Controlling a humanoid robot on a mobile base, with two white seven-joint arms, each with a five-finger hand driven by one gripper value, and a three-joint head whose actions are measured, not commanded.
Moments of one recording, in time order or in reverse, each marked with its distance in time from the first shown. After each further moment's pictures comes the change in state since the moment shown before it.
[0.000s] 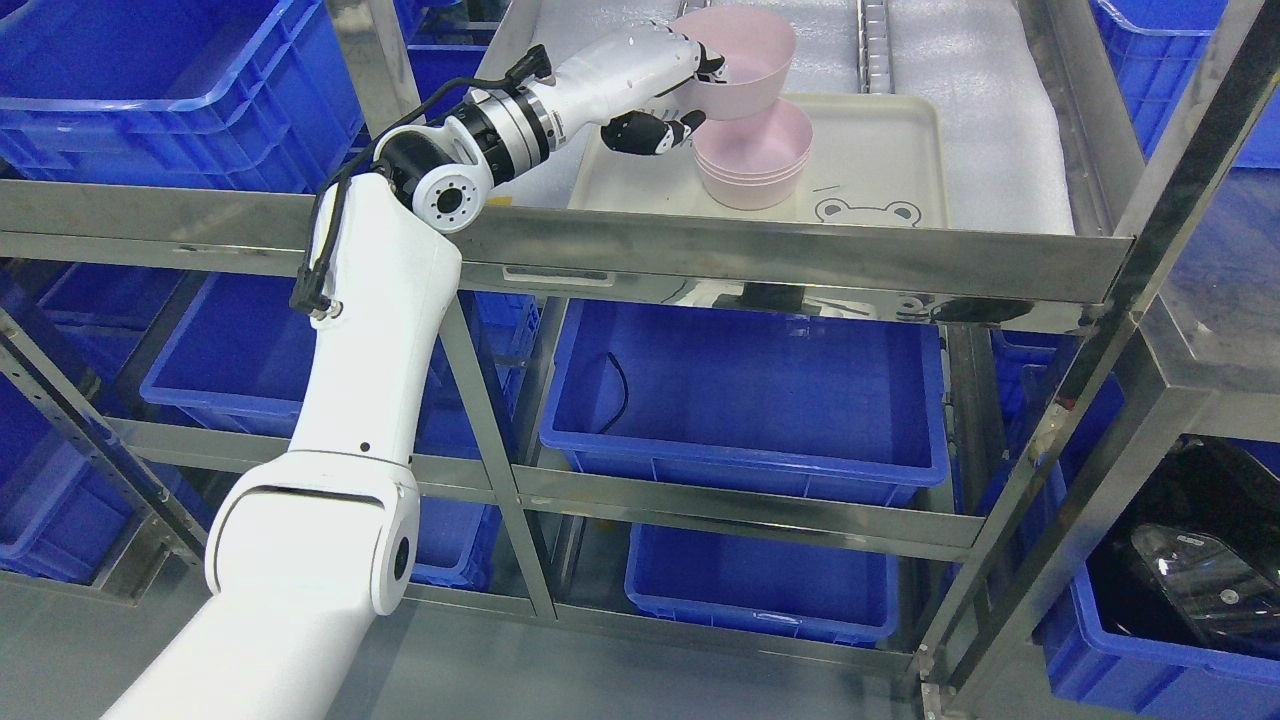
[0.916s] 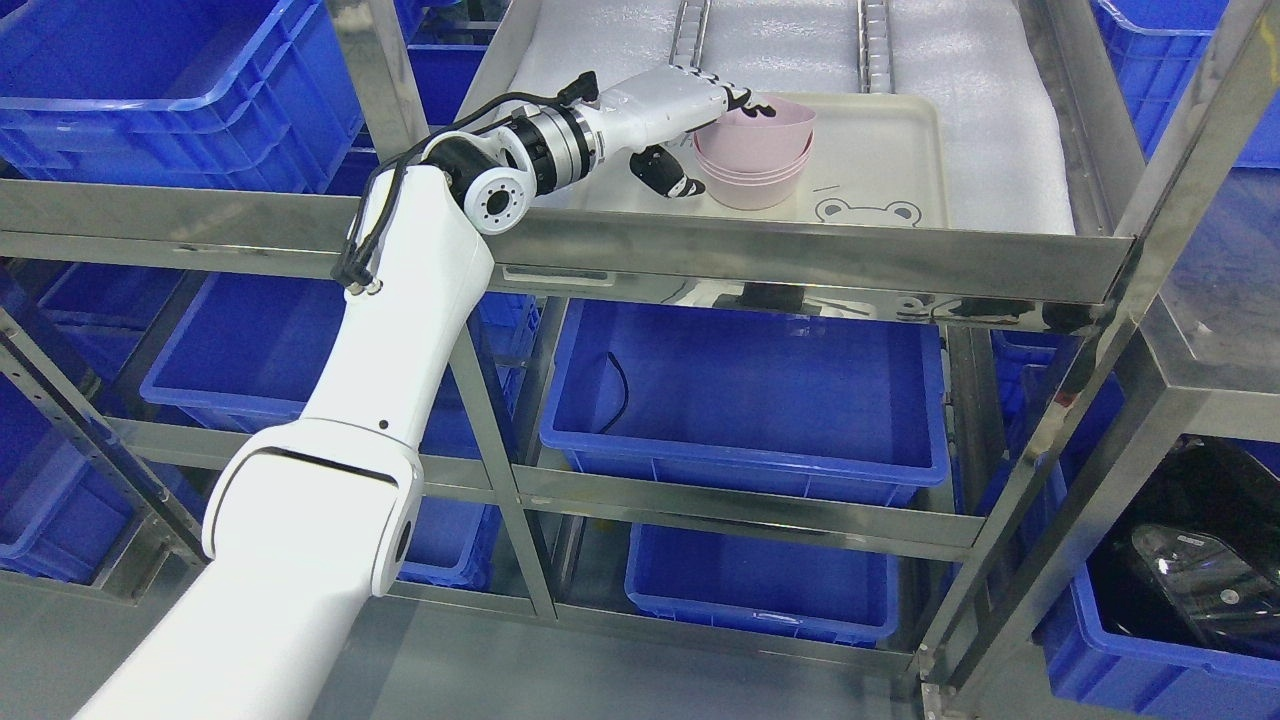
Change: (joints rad) left arm -0.067 0.000 -0.142 0.139 0.001 0.062 0.039; right arm 0.000 0.000 0.000 0.000 0.000 0.000 0.000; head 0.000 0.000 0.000
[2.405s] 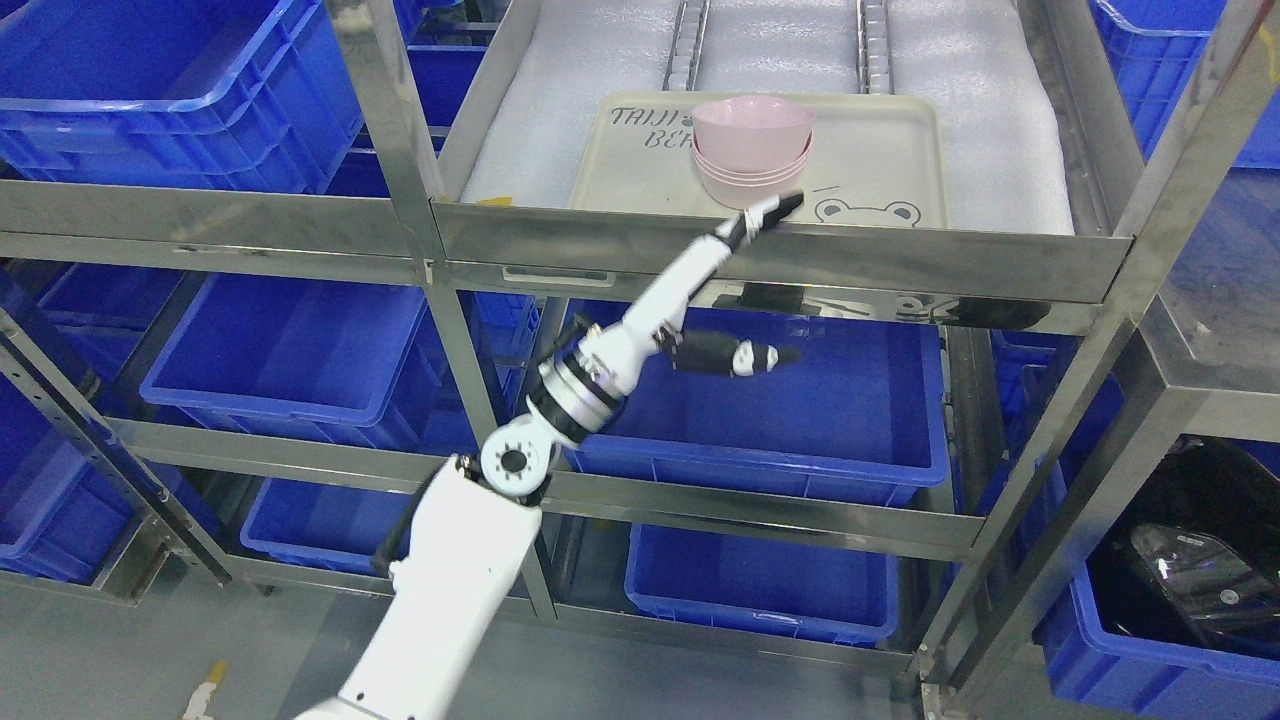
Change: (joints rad) left arm 0.725 0.000 -0.146 -0.503 0.994 -0.006 0.028; right arm 0.000 0.000 0.000 0.000 0.000 0.000 0.001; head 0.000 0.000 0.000
